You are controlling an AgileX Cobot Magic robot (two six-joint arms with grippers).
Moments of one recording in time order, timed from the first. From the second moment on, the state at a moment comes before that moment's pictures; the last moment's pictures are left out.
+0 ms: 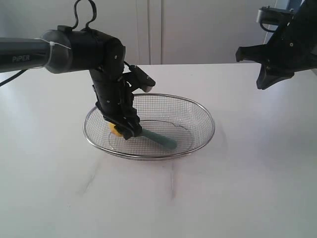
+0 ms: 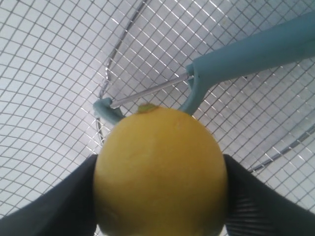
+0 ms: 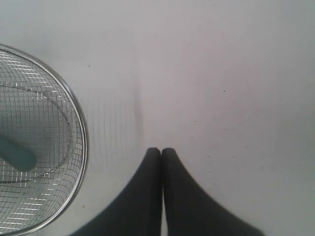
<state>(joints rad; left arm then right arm) -0.62 2.09 -1.68 0.07 0.99 0.31 0.08 1.80 -1.55 0.15 1.05 0.05</state>
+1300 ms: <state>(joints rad) -0.62 2.09 -1.73 0.08 1.06 0.30 0.08 1.80 -1.55 0.15 1.05 0.05</state>
